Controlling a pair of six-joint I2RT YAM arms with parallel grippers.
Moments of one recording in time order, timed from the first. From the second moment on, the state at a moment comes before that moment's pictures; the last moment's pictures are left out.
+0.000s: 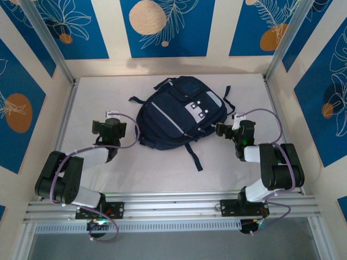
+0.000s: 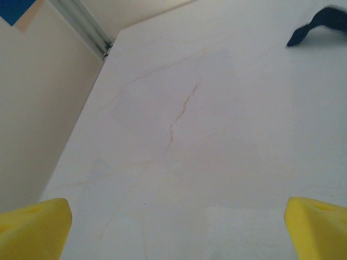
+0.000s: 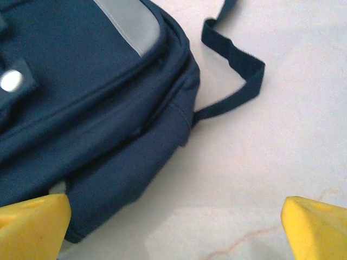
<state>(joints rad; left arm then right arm) -0.26 1.43 0.51 0.44 -0.56 0.14 0.00 1.52 0.41 0.63 -0.11 0.08</state>
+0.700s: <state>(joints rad) -0.11 1.56 0.34 0.85 -0.22 0.07 0.00 1.52 0.41 0.69 -0.12 0.08</state>
